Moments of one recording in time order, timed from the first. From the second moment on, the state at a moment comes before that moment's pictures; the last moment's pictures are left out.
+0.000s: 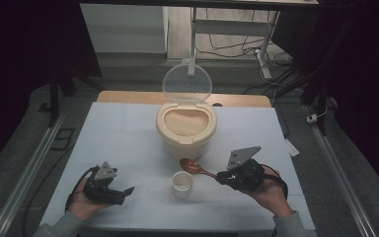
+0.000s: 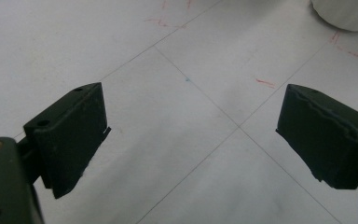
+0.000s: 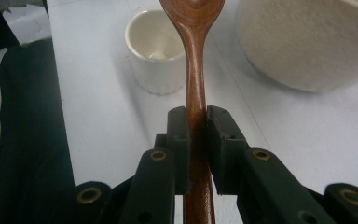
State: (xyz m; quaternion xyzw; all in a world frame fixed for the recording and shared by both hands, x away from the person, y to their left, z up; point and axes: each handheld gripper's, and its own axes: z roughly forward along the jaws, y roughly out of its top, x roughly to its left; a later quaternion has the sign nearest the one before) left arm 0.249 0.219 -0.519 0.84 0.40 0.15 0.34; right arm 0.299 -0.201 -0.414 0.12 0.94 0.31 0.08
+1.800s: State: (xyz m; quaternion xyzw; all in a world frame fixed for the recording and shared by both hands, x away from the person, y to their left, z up) left arm 0.245 0.177 -0.449 0.85 0.29 0.14 0.41; right arm 0.298 -0.141 -0.433 0.02 0.95 0.29 0.07
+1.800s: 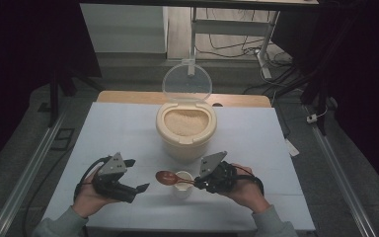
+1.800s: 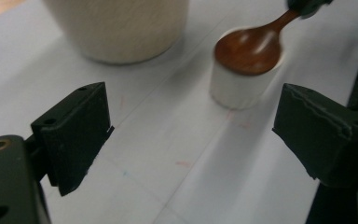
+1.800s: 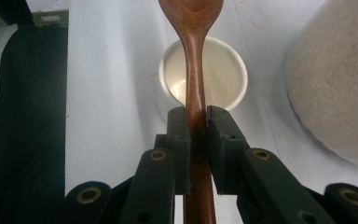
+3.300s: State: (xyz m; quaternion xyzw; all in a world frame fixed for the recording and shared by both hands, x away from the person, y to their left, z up) left arm 0.274 0.072 -0.446 0.95 0.09 0.06 0.29; right arm 0.277 -0.117 -0.429 -0.06 0.95 0.28 0.11
